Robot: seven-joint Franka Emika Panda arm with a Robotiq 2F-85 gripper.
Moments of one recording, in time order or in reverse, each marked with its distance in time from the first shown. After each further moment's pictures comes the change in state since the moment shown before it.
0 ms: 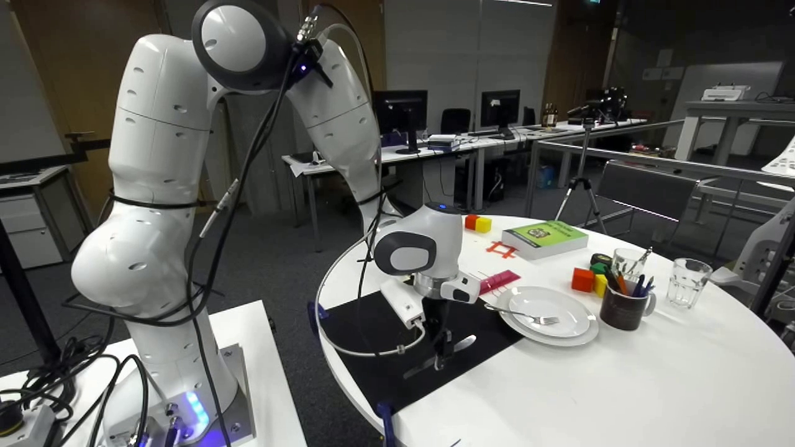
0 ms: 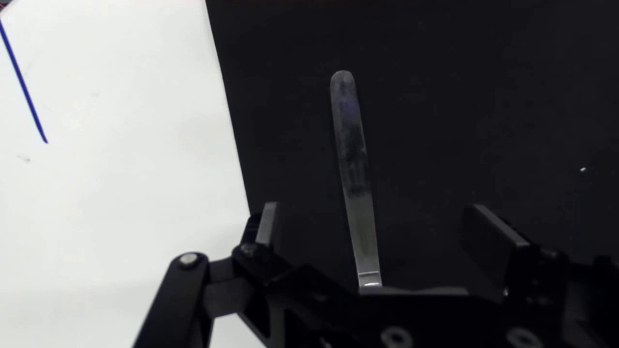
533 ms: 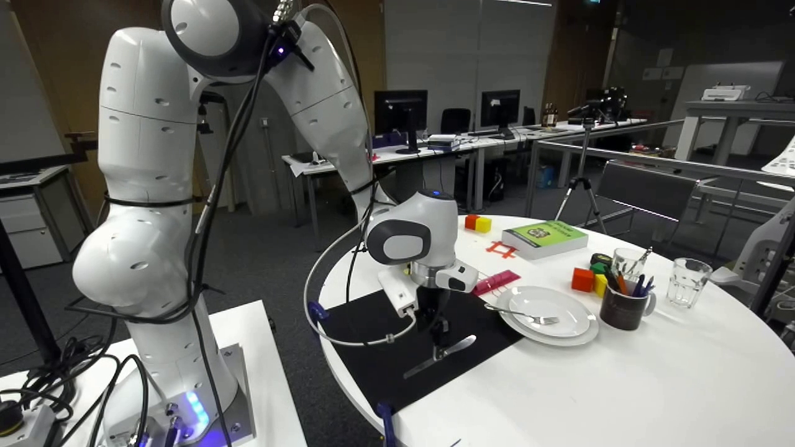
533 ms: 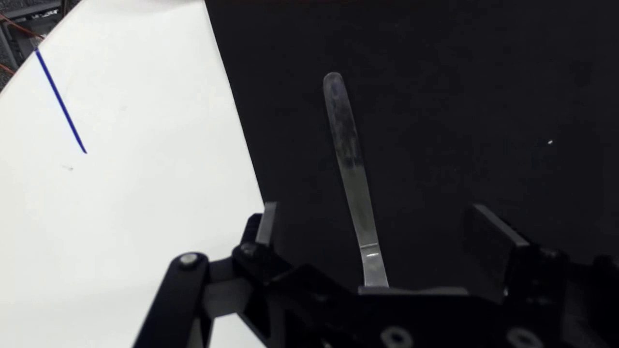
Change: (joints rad) arm 0.014 -0.094 -0.021 -0.053 0.000 0.000 0.066
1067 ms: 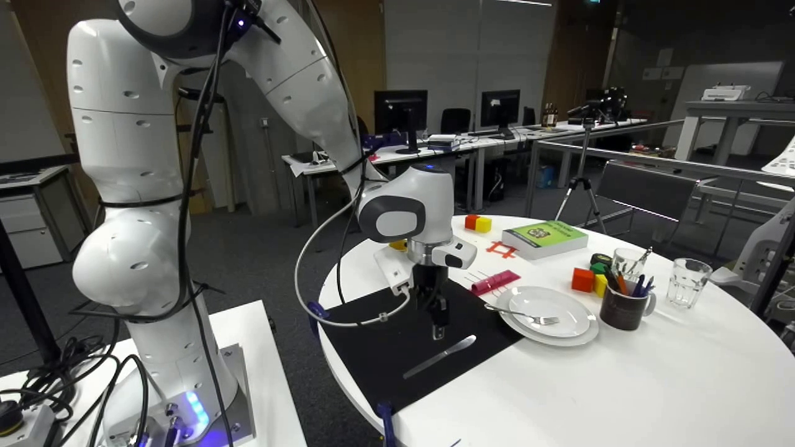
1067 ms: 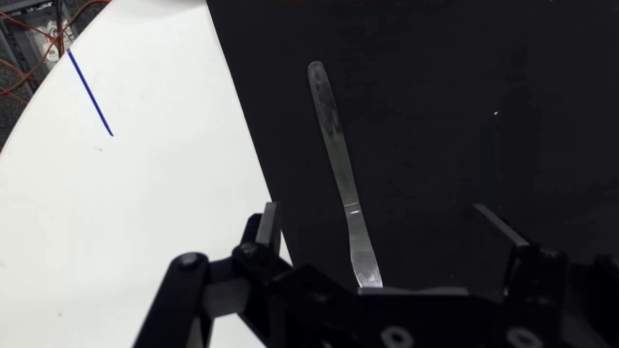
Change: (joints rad) arm 0.000 -0.142 0.000 -0.043 0.006 -0.050 0.025
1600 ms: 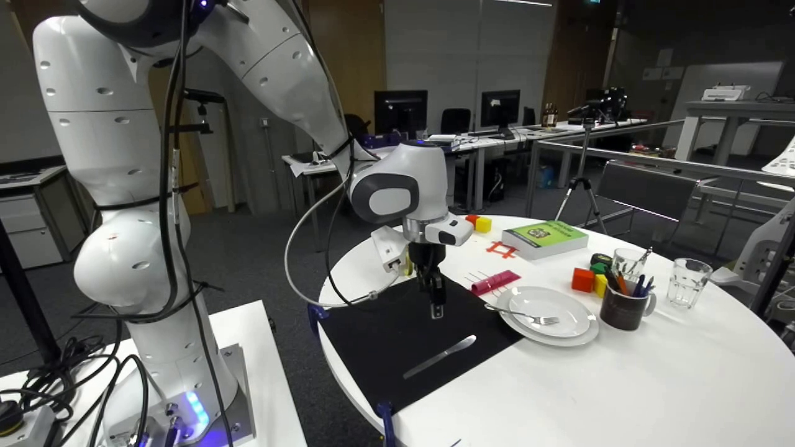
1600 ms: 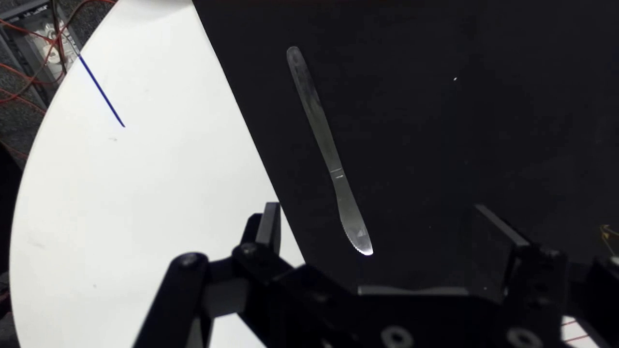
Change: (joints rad) arm 0.014 -0.123 0.000 -0.027 -0.018 -0.040 0.108
